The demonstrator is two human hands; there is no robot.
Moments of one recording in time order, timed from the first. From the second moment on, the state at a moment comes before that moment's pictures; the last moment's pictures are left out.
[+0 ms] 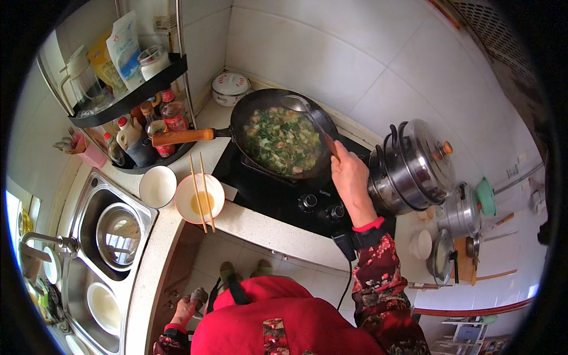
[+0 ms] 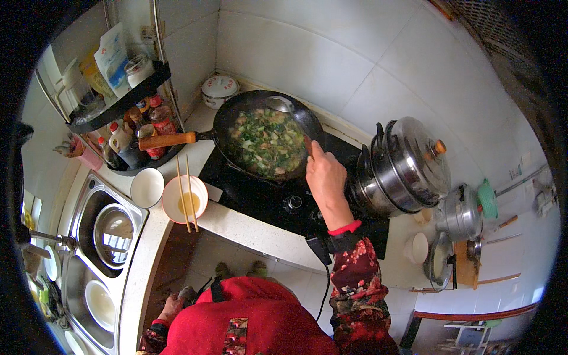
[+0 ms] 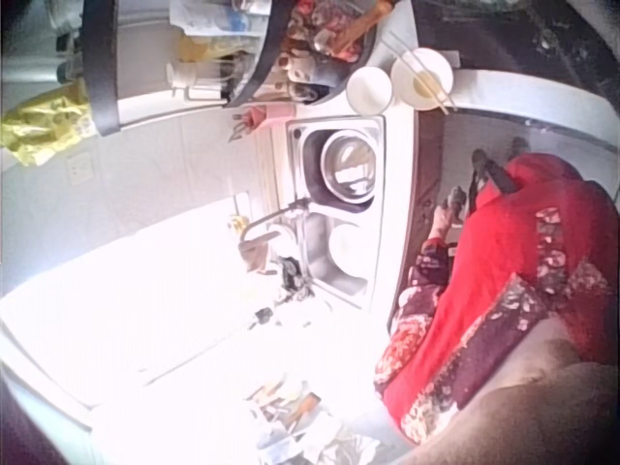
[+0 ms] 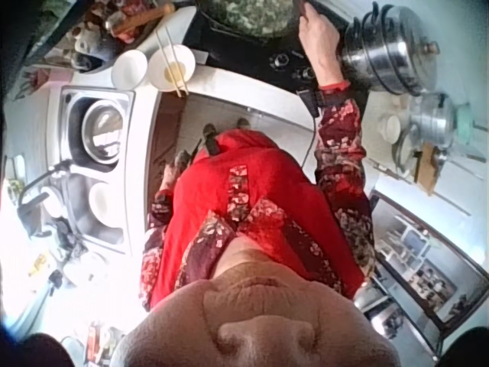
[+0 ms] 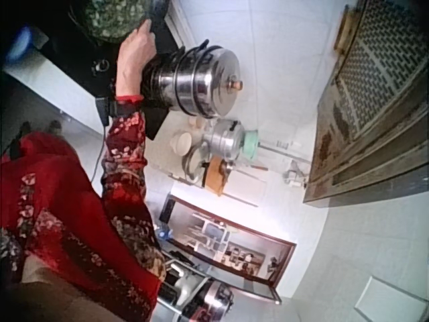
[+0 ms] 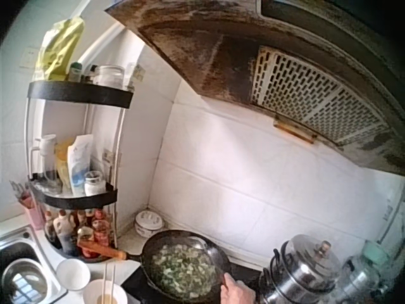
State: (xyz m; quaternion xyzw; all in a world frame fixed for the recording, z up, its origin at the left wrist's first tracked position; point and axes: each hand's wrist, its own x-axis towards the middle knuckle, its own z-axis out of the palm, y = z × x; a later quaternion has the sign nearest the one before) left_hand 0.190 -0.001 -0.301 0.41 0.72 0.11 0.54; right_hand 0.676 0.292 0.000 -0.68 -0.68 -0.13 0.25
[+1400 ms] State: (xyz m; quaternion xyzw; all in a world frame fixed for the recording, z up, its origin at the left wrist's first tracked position) left_hand 0.199 -0.011 -0.296 0.33 0.75 0.09 0.56; right_hand 0.633 0.208 0.007 -0.64 -0.62 0.24 0.38
